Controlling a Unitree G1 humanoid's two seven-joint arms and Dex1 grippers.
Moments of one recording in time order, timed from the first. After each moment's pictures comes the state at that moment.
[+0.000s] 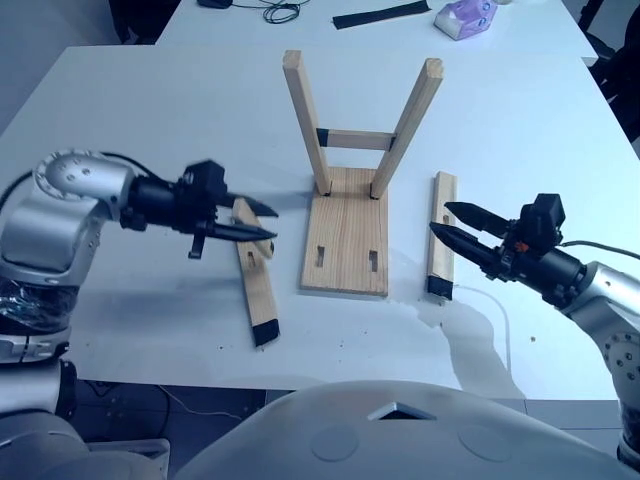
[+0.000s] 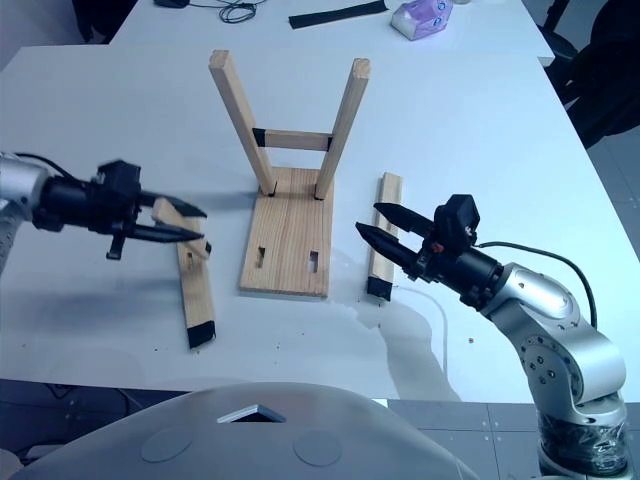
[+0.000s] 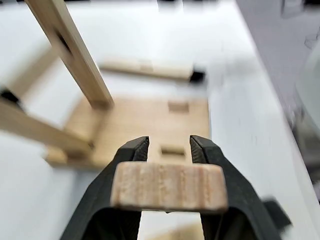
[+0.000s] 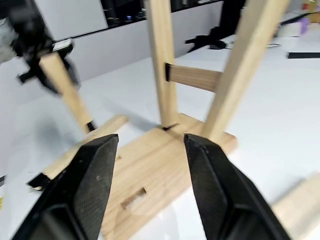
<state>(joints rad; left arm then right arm) -0.23 0.98 -0.07 -0.16 -0.50 0.33 -1.47 0.31 -0.59 -0.22 -0.65 0.79 0.57 0.69</state>
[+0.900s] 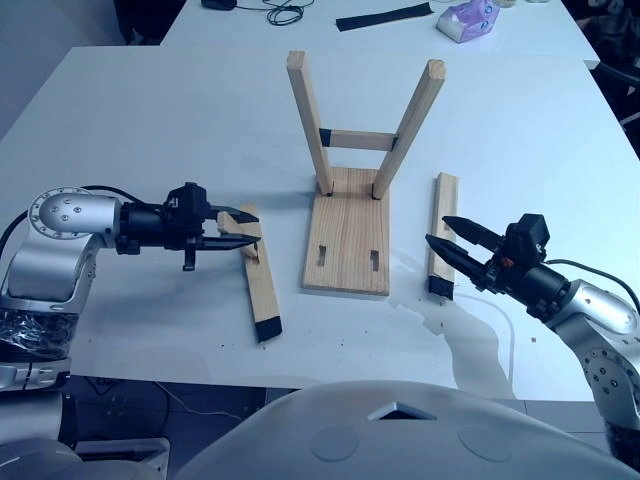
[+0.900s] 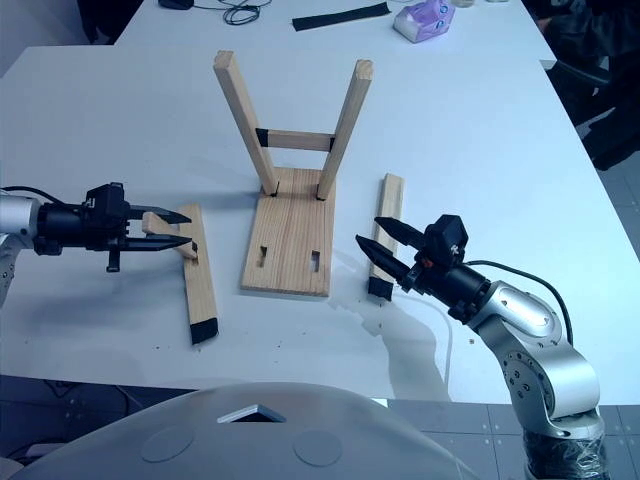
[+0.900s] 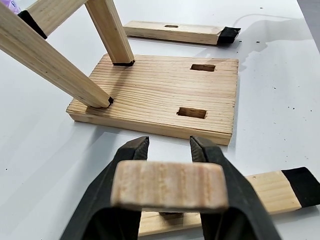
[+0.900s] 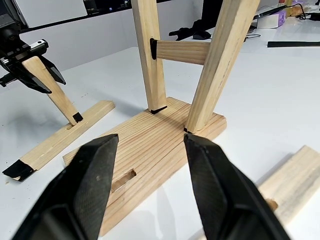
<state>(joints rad) -0.10 0.94 0.02 -0.08 -0.43 0.14 -1.37 0.38 -0.56 -0.16 -0.63 0.66 0.47 0.69</state>
